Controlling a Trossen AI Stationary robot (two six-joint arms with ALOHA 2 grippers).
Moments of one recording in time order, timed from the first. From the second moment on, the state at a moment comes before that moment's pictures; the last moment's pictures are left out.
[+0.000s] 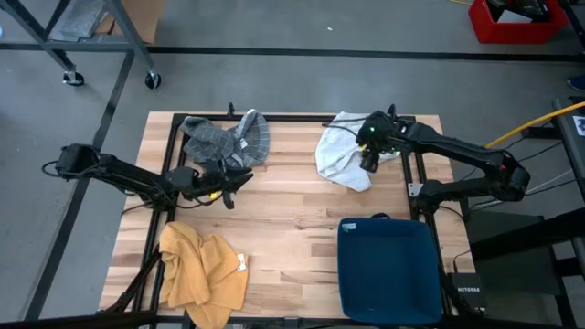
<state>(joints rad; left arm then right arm) -0.07 1.02 0.16 0.97 -0.39 -0.16 -0.55 1.15 0.89 -0.83 0.19 -0.32</state>
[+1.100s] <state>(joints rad) -0.07 1.02 0.16 0.92 -0.39 -0.18 -0.52 1.27 0.70 -0.92 0.37 -0.17</state>
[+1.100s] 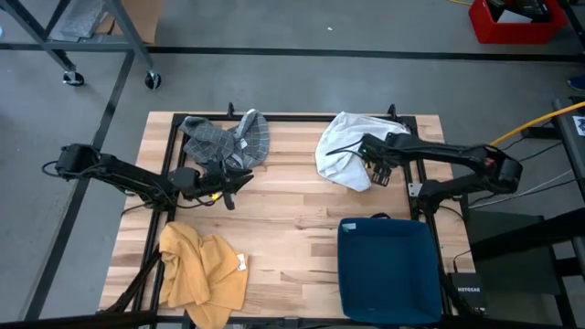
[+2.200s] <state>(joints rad) -0.07 1.02 0.16 0.92 -0.40 -0.23 -0.52 1.45 0.73 -0.58 0.34 -0.12</state>
